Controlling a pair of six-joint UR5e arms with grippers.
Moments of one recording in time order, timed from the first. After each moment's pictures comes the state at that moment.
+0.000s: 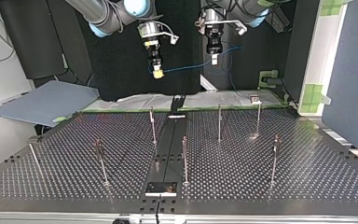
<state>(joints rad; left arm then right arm) -0.55 -1.99 -2.39 -1.89 -2.15 -1.63 2.37 -1.00 2.02 -1.04 1.83 1.47</state>
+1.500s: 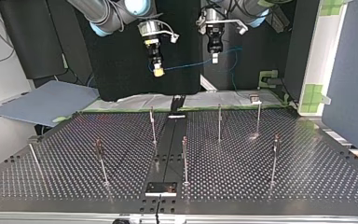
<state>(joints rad) -0.54 -1.99 -2.40 -1.94 -2.14 -1.61 2.38 -0.99 2.03 -1.02 1.84 1.48</state>
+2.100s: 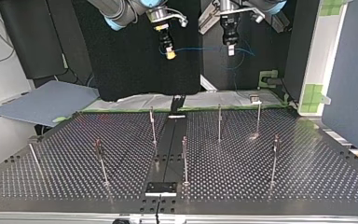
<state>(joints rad) -0.46 -1.83 -2.53 -2.02 -2.14 -1.60 2.48 -0.92 2.03 -0.87 1.85 1.48</state>
